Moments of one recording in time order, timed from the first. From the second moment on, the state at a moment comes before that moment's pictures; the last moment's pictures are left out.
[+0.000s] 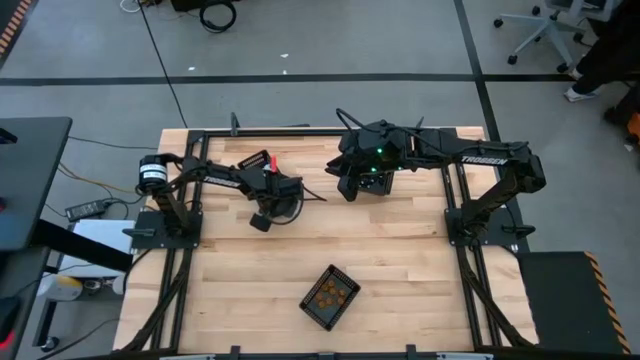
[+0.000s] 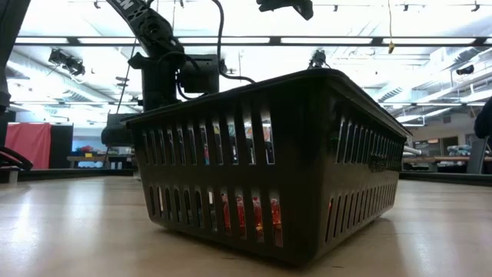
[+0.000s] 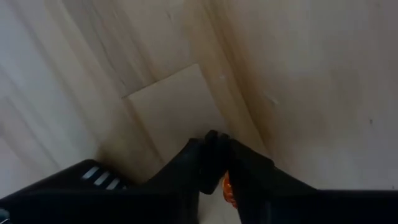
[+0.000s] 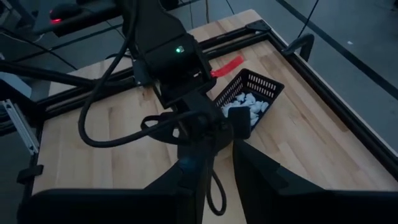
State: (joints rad) left arm 0.19 1.77 0.98 -0.67 -0.14 0.64; right arm -0.07 1.51 1.61 -0.68 0.12 0.28
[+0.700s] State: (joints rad) left arm 0.19 1.72 1.01 -0.57 -0.10 0.53; right arm -0.07 1.49 1.61 -0.69 0.16 0.27
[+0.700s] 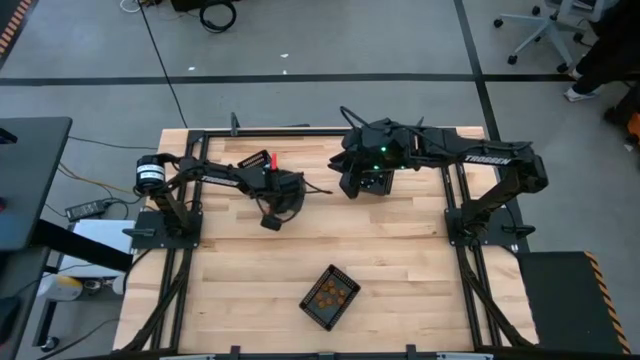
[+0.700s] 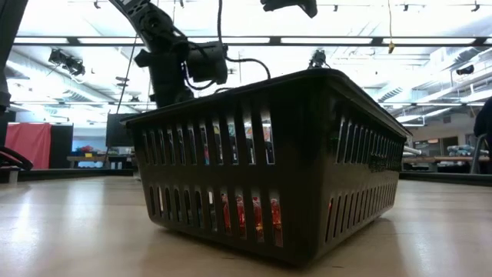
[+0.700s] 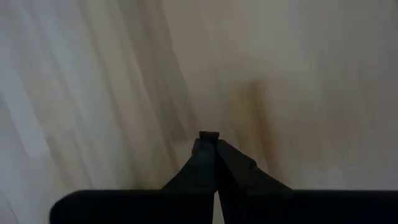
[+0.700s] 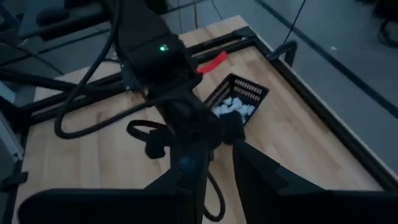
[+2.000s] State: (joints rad) left arm 0.23 2.27 1.78 -0.25 -0.07 0.46; right arm -0.08 1.41 1.61 -0.71 0.31 0.27
